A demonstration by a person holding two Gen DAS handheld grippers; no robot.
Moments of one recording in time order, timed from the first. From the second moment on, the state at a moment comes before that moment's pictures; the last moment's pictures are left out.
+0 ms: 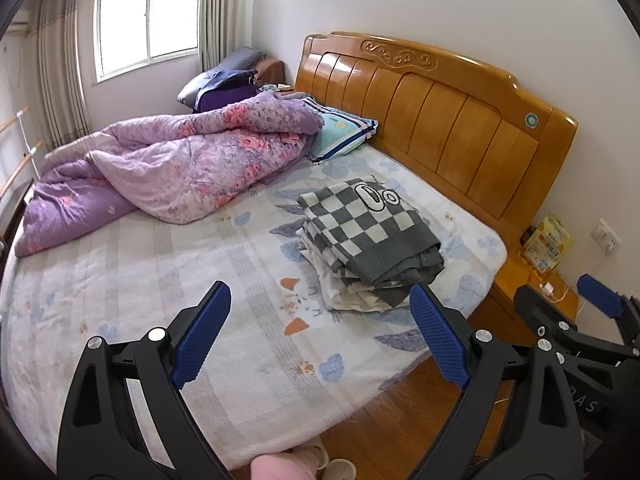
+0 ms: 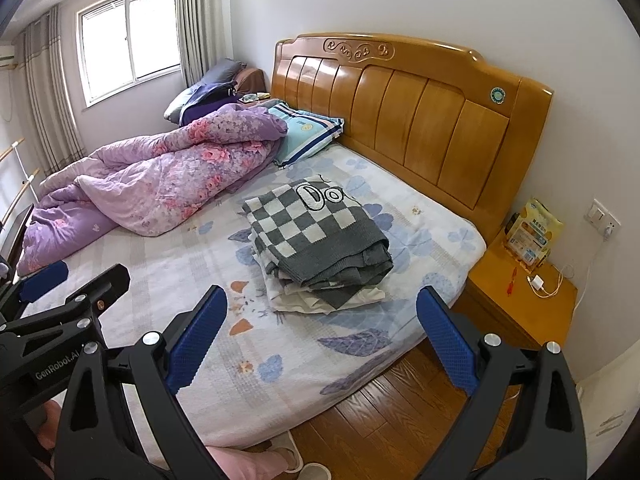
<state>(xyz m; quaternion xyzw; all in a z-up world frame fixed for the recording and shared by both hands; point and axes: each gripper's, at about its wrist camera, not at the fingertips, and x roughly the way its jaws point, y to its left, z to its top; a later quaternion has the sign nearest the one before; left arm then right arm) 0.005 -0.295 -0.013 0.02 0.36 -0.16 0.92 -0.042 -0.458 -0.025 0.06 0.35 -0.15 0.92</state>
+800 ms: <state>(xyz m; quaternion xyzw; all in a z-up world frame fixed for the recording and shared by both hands) -0.002 -0.292 -0.015 0.03 0.37 -0.16 0.91 -0.043 -0.454 -0.027 0.06 0.36 -0.15 0.92</state>
